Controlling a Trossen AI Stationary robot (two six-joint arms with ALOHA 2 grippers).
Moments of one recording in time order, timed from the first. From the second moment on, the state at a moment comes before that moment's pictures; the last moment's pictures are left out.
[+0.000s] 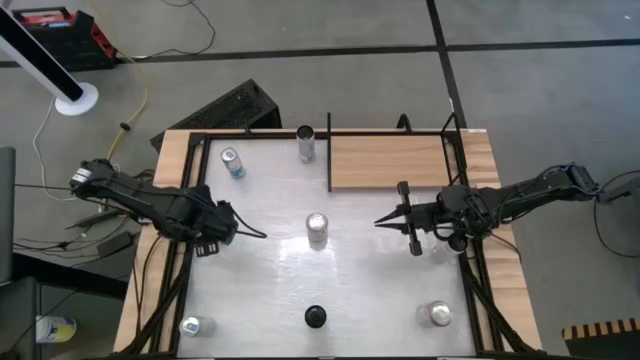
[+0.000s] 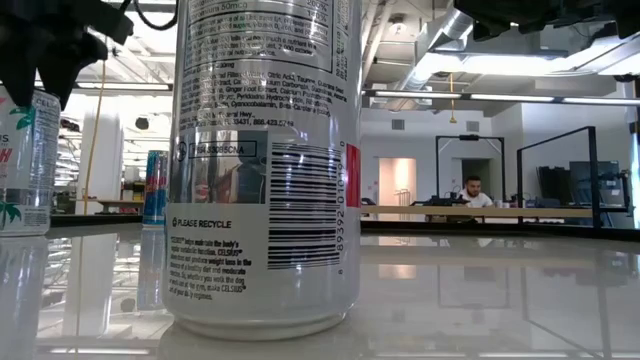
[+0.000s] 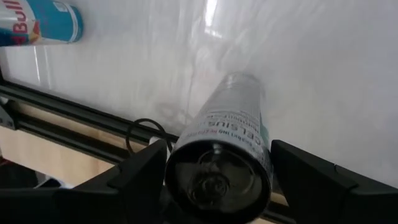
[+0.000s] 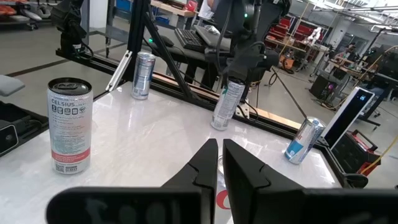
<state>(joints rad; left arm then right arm) -0.31 1.14 1.02 -1.51 -0.17 -0.58 0.19 0.81 0.49 0.24 0.05 -0.29</state>
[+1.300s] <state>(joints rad) -0.31 1.14 0.99 -1.45 -0.13 -0.56 0.19 0.81 0.49 0.24 0.05 -0.29</state>
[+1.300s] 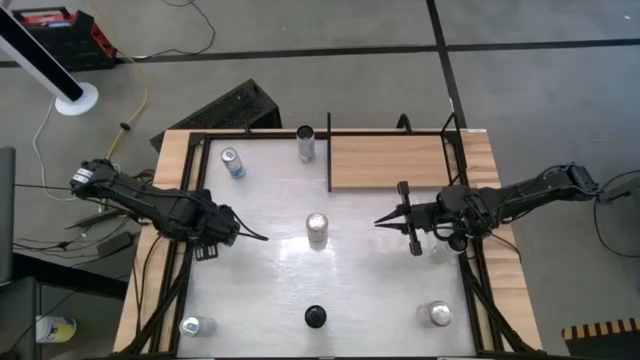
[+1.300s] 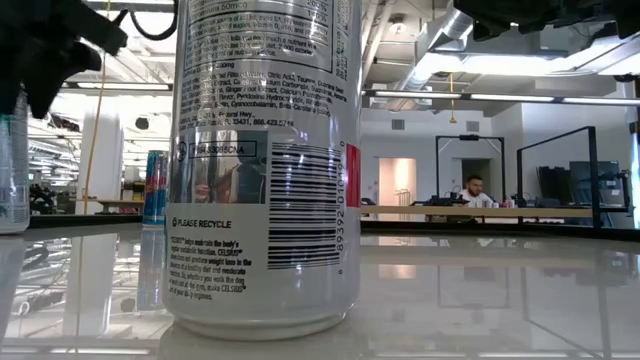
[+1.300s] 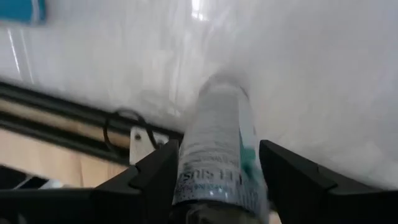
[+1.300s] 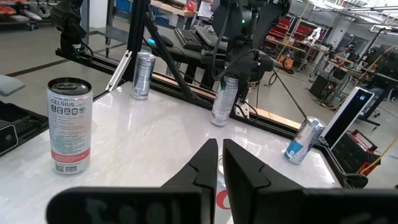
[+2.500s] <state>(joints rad) -0.21 1.21 1.26 -1.58 -0.13 -0.32 0.19 0.81 0.49 0.22 0.05 -0.30</state>
